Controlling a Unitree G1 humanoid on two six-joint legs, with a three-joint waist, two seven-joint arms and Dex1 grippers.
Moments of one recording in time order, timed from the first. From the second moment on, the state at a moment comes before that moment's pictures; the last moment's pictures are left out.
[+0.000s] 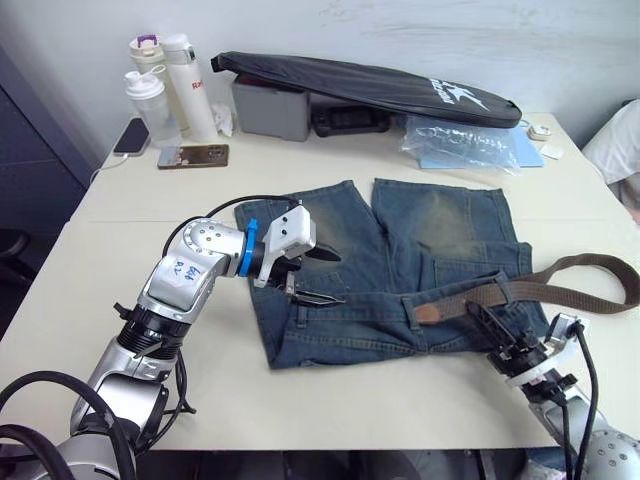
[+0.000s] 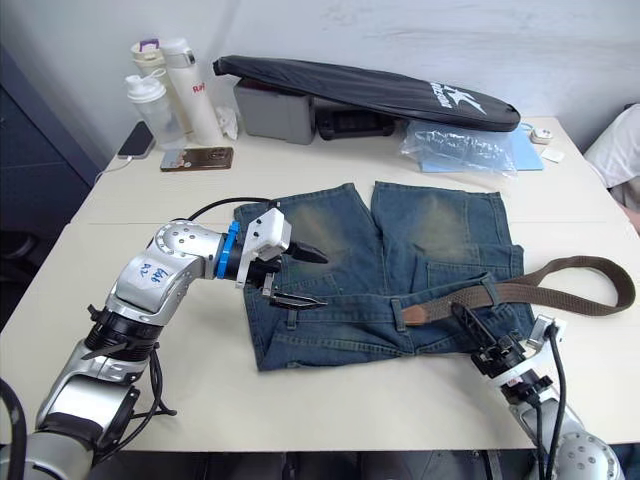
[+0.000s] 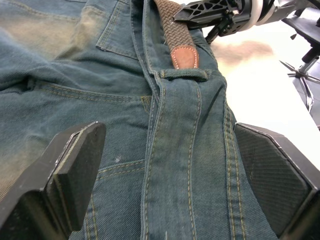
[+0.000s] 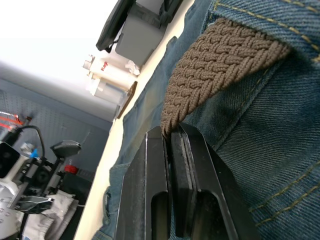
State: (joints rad) left arm -0.72 0.52 -0.26 -0.03 -0.27 0.56 -1.15; right arm 0.16 -0.35 -0.50 -0.08 1.26 0.73 0.60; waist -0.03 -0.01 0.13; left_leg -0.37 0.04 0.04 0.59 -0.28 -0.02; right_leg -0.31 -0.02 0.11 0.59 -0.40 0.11
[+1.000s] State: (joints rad) left arm -0.68 0.52 -0.28 -0.05 -0.27 0.56 -1.11; right arm 0.10 -0.22 -0.33 -0.28 1.08 0.77 0.34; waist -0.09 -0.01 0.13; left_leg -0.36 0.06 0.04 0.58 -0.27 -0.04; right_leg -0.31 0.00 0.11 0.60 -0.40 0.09
